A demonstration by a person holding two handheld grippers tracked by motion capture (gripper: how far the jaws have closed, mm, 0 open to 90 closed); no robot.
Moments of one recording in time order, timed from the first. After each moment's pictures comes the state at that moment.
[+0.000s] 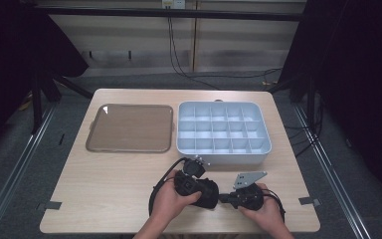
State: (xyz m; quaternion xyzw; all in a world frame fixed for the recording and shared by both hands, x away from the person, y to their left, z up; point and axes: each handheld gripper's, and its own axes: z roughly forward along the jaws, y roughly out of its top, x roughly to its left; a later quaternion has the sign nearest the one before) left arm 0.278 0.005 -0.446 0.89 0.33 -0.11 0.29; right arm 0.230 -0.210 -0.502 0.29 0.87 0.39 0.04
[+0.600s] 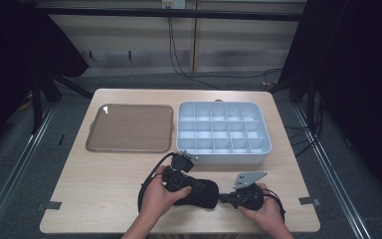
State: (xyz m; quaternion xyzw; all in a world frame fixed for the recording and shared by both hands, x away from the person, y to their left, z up) left arm 0.287 0.036 -0.434 0.88 0.34 -0.08 0.31; right arm 0.230 -0.210 -0.503 0.29 0.87 0.39 0.04
